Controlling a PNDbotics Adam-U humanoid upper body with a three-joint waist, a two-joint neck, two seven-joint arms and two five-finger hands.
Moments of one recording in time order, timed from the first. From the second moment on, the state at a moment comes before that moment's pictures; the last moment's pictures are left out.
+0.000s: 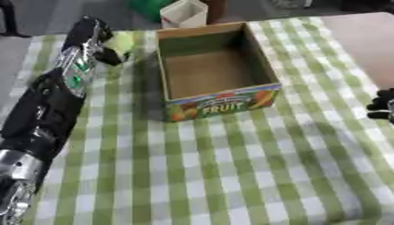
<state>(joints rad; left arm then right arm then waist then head) -1.08 0.39 0.04 -0.75 -0.89 0.15 0.04 -0.27 -0.46 0.11 -1.64 -0.20 -0.07 -0.22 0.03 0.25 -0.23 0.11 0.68</state>
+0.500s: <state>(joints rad) -1.11 0.34 -0.08 -0.94 -0.81 0.02 -0.08 -0.27 -0.46 0.11 -1.64 -0.20 -0.08 -0.22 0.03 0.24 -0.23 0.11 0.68</state>
